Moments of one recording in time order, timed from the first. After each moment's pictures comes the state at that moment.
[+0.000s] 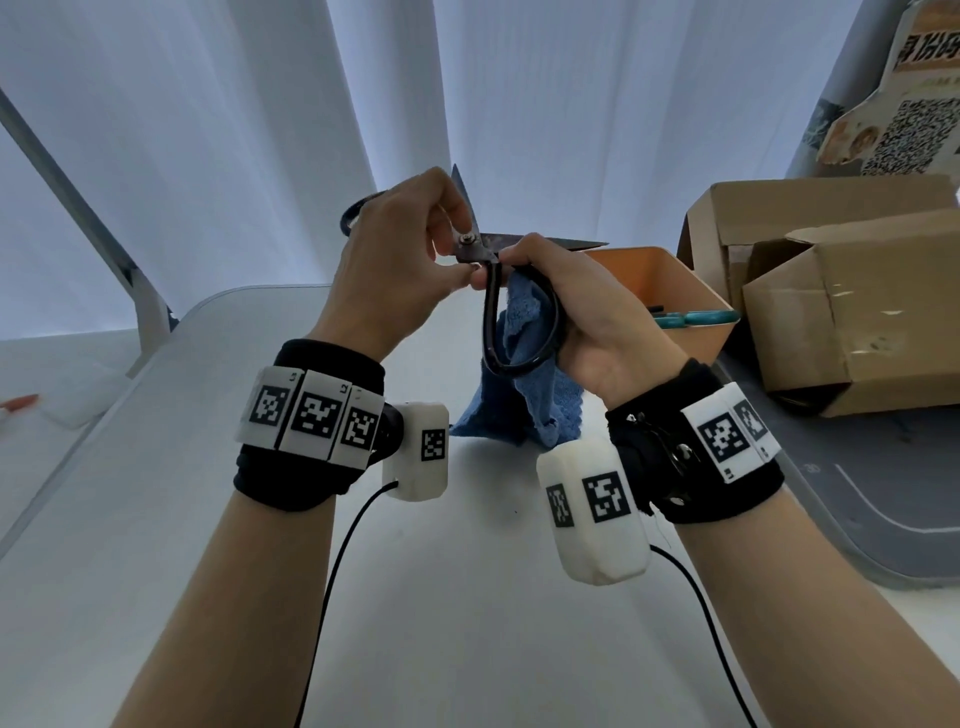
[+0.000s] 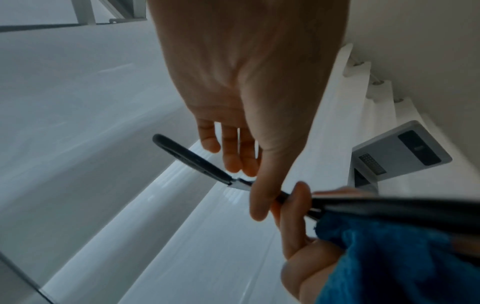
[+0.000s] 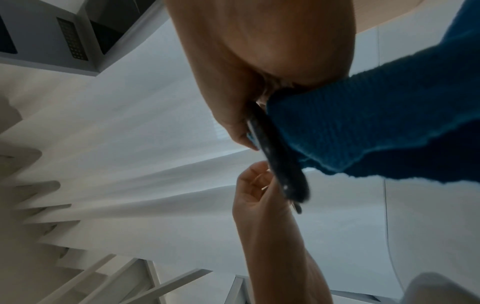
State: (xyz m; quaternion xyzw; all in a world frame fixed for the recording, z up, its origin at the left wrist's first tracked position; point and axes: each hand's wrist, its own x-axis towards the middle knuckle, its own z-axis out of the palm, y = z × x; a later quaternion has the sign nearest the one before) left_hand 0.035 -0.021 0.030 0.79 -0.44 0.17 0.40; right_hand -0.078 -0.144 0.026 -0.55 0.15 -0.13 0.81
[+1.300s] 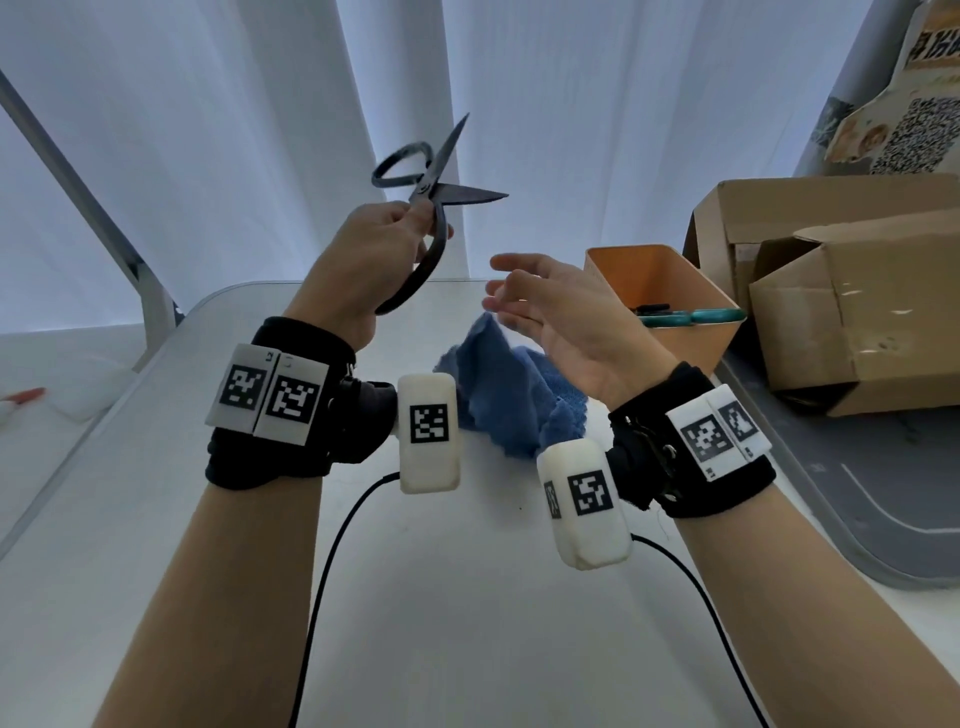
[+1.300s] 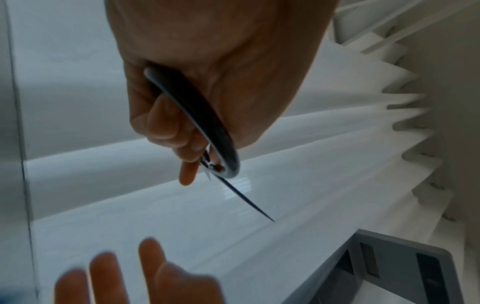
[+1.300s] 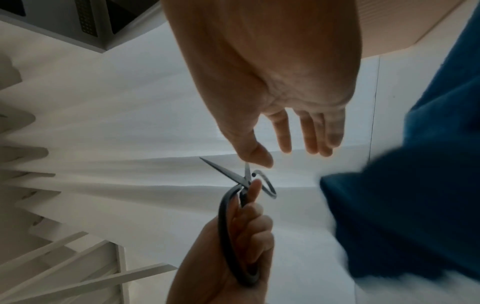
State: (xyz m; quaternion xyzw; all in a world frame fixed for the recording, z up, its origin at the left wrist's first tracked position) left_hand 0.024 -0.013 0.048 0.80 -0.23 -0.07 0.55; right_hand -0.066 -0.152 0.001 -0.66 0.14 -0.13 0.72
